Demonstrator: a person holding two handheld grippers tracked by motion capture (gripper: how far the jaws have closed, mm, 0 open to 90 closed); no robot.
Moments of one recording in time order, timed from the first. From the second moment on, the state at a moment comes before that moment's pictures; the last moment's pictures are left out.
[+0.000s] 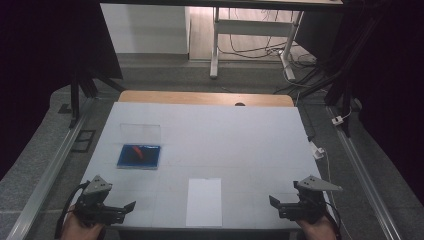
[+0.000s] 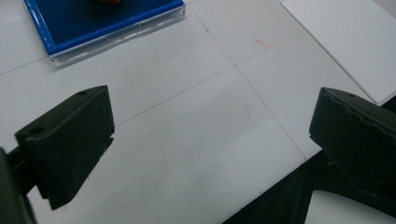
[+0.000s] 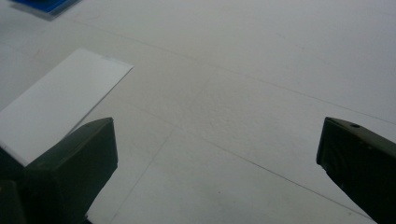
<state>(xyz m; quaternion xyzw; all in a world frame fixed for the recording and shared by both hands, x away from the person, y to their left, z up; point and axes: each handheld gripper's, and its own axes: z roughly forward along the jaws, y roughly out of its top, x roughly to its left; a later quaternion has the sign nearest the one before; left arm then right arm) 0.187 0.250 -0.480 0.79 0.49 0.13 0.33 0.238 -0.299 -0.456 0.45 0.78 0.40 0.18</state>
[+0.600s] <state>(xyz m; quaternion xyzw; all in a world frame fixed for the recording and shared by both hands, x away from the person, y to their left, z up) 0.191 0.255 -0.481 0.78 0.50 0.11 0.35 0.240 -0.299 -0.458 0.44 0.79 0.39 0.16</state>
